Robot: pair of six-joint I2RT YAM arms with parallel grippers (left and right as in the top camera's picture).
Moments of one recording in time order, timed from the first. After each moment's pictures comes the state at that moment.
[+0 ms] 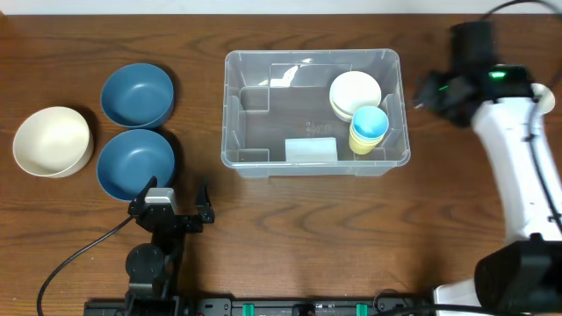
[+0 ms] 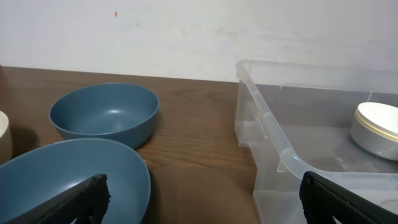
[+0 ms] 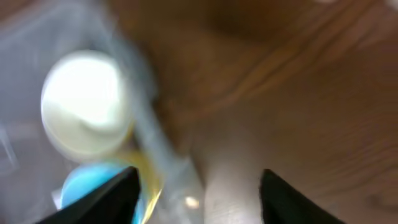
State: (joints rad) left arm -0.07 0.01 0.02 -0.12 -0.01 -0.11; right arm -0.03 1.65 1.56 -1.01 0.05 0.51
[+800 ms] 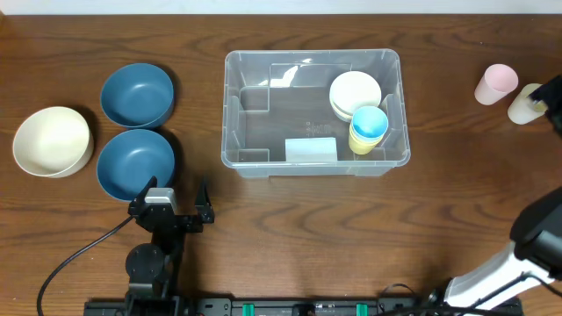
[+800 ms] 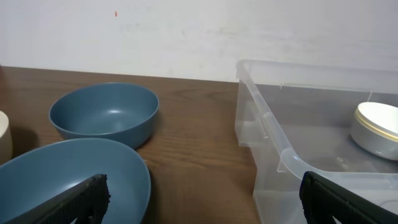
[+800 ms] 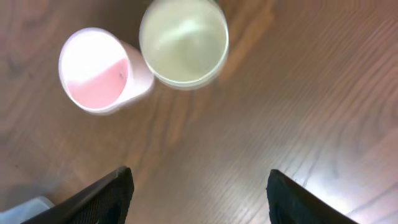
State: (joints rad) left arm -0.07 0.01 0.02 -0.12 -0.01 -0.11; right arm -0.58 1.98 1.91 -1.12 -0.06 0.41
